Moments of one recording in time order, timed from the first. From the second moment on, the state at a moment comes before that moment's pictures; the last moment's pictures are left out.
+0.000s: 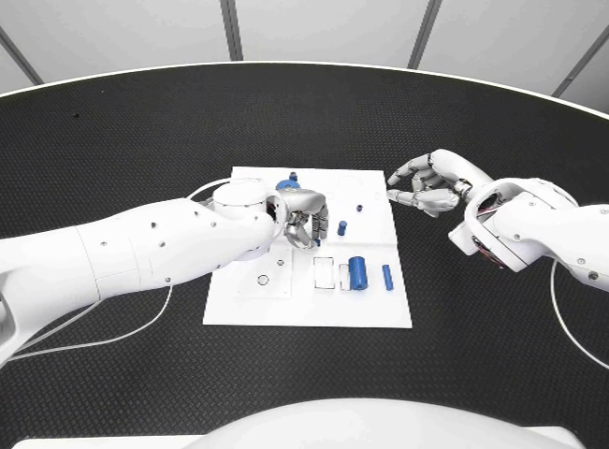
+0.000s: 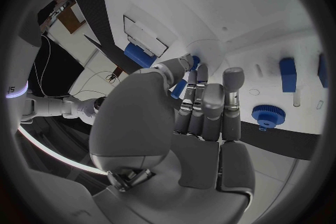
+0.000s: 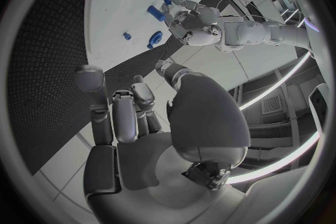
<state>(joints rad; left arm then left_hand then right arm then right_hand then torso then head) 1.26 -0.48 -0.16 1.29 -1.46 0.00 -0.15 1.40 -0.24 0.61 0.06 0.05 0.95 0.15 0.26 0.36 1.04 0.09 0.36 0.16 1.32 0.03 1.34 0.91 0.16 1.13 0.12 1.14 0.92 1.26 -0.96 -0.12 1.57 -0.98 -0.47 -0.04 1.21 -0.19 0.48 0.17 0.31 0.80 0.17 0.28 0.42 1.23 0.08 1.21 1.17 1.46 0.01 1.43 1.31 0.12 1.30 0.11 0.93 1.06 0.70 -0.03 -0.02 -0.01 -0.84</state>
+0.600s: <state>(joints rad) 1.26 -0.48 -0.16 1.29 -1.48 0.01 -0.15 1.40 -0.24 0.61 0.06 0.05 0.96 0.15 0.26 0.36 1.05 0.09 0.38 0.16 1.32 0.03 1.35 0.92 0.16 1.13 0.12 1.15 0.92 1.26 -0.96 -0.12 1.57 -0.98 -0.47 -0.04 1.21 -0.19 0.48 0.17 0.31 0.80 0.17 0.28 0.42 1.23 0.08 1.21 1.17 1.46 0.01 1.42 1.31 0.12 1.30 0.11 0.93 1.06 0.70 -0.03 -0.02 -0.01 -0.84</state>
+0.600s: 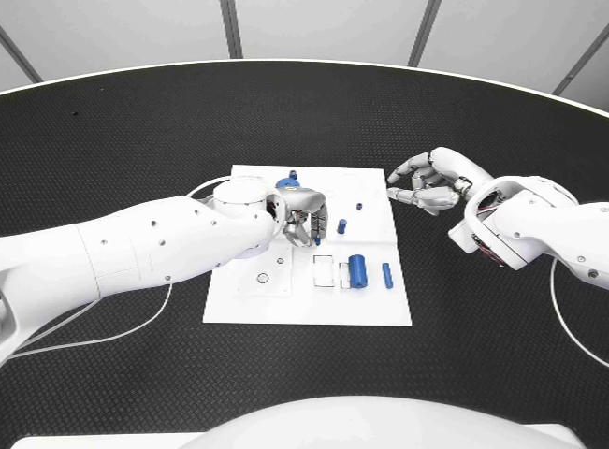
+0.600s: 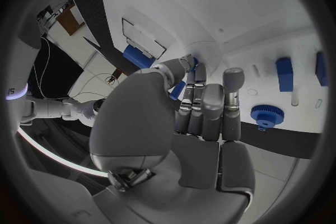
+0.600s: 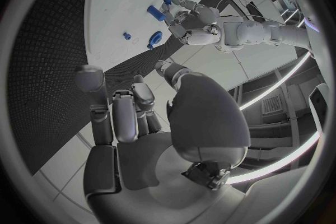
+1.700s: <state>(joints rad) 1.26 -0.48 -0.16 1.28 -1.48 0.02 -0.15 1.39 -0.23 0.60 0.07 0.05 0.98 0.14 0.26 0.37 1.05 0.08 0.37 0.18 1.32 0.02 1.35 0.91 0.16 1.13 0.11 1.15 0.92 1.26 -0.96 -0.12 1.57 -0.98 -0.46 -0.04 1.21 -0.19 0.48 0.17 0.31 0.80 0.17 0.28 0.42 1.23 0.08 1.21 1.17 1.46 0.01 1.42 1.31 0.12 1.30 0.11 0.93 1.06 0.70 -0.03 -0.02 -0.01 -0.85</state>
